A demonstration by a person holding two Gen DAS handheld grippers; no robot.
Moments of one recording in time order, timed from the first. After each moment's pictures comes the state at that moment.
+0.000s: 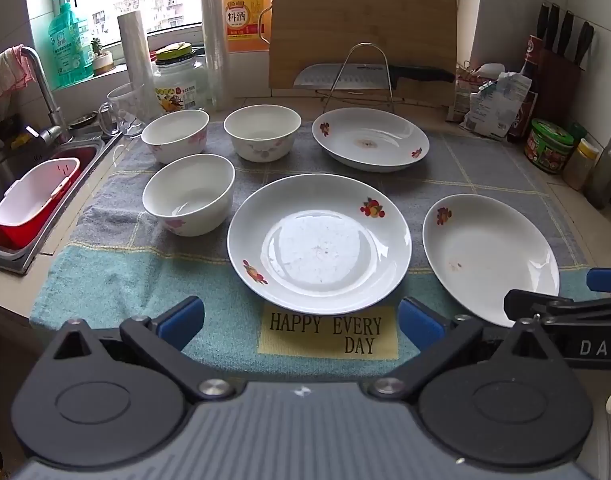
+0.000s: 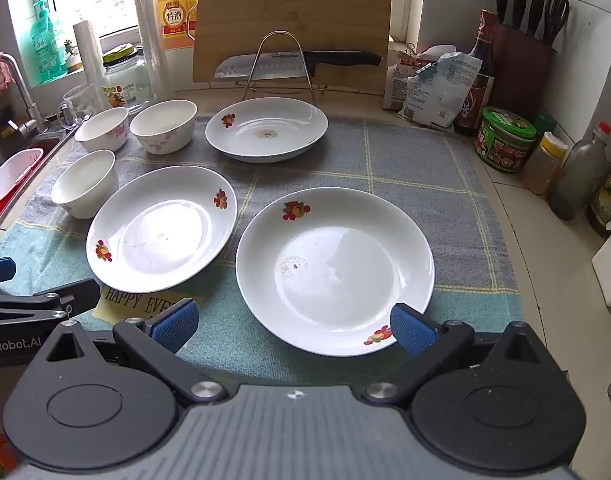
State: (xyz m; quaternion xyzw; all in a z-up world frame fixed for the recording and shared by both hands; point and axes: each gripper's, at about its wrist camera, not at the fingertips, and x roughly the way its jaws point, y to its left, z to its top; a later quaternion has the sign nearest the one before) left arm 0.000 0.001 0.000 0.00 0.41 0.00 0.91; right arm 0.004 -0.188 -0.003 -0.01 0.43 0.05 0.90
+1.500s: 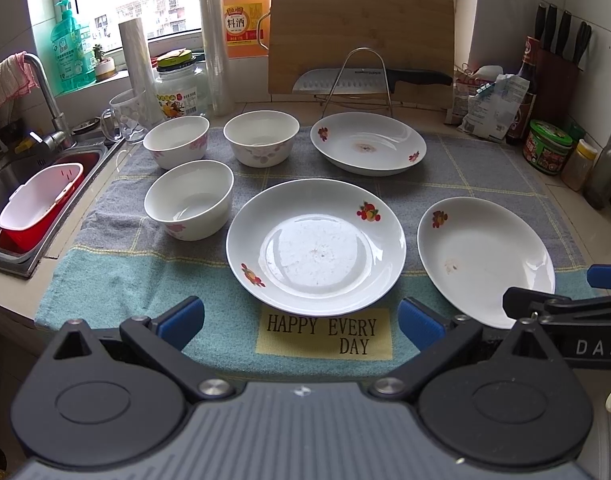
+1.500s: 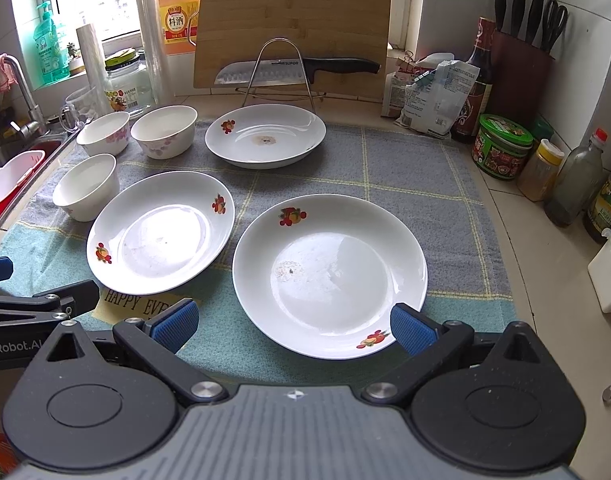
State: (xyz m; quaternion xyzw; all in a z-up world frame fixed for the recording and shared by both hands) left arm -0.004 -0.005 0.006 0.01 0.40 0.01 0.91; right arm 0.002 -0.191 0.003 -0.02 0.42 0.05 0.91
